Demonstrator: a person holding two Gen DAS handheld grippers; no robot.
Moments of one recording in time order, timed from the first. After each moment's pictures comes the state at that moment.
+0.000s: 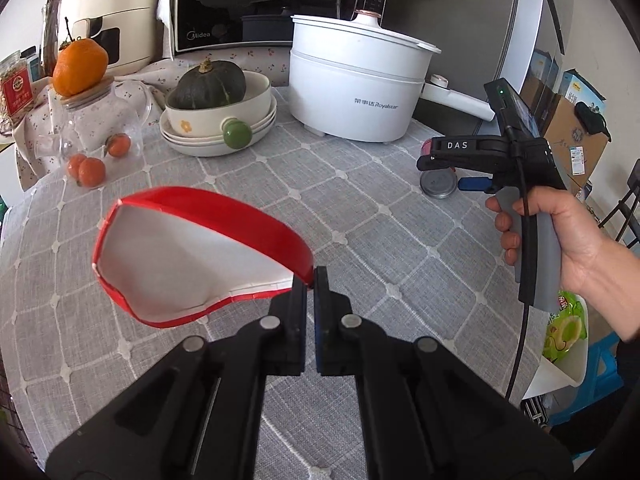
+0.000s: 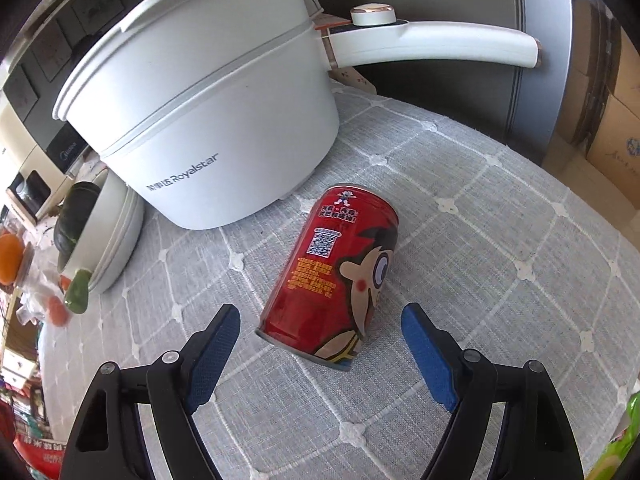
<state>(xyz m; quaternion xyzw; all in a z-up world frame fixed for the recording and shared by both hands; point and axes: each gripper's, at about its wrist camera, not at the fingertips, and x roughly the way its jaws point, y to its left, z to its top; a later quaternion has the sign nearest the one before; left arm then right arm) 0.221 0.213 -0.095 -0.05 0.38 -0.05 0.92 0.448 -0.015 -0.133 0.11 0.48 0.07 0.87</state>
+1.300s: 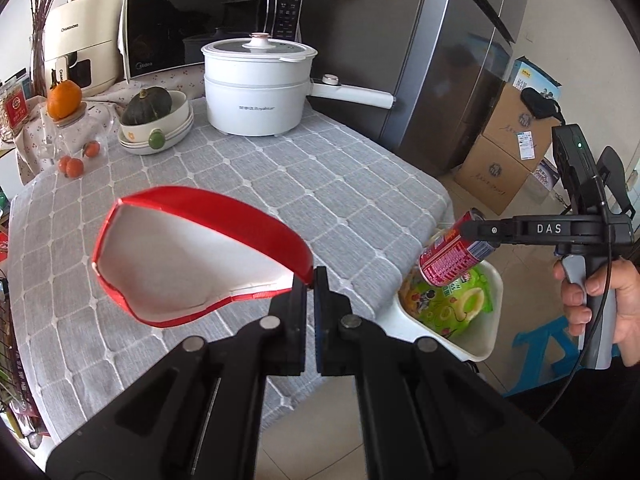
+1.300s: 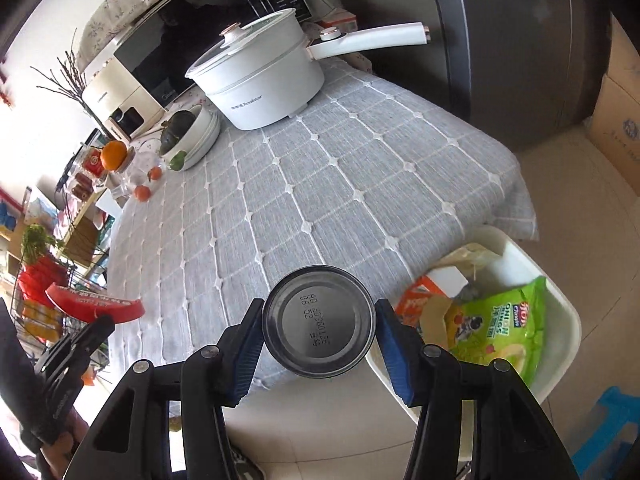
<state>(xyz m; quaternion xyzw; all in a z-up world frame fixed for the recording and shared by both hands) 0.103 0.084 -0.019 -0.06 0.39 -0.10 0.91 0.229 -0.188 -0.043 0.09 0.52 0.19 0.83</state>
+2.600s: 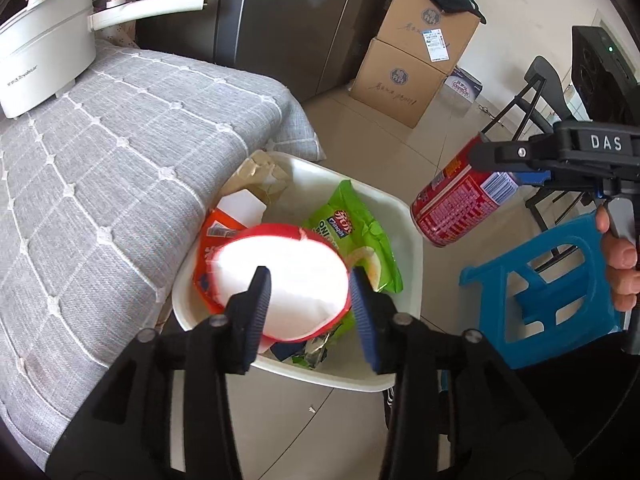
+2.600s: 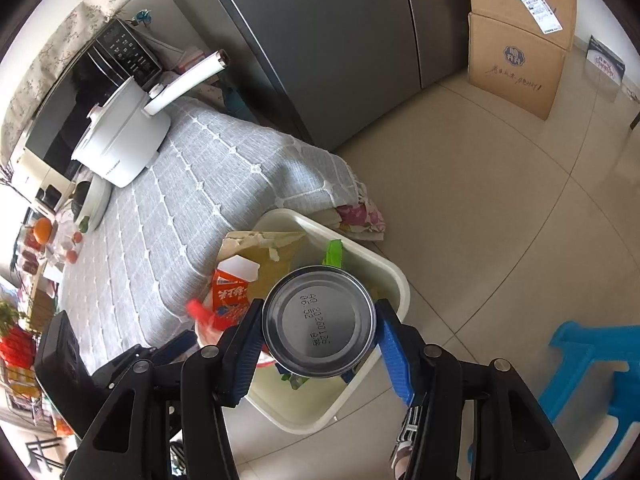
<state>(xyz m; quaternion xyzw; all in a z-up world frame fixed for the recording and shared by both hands) 0.162 -0.129 -0.105 0.00 0.46 -0.27 0.84 0.206 -0.388 -0.071 0.16 0.53 0.04 0.83</state>
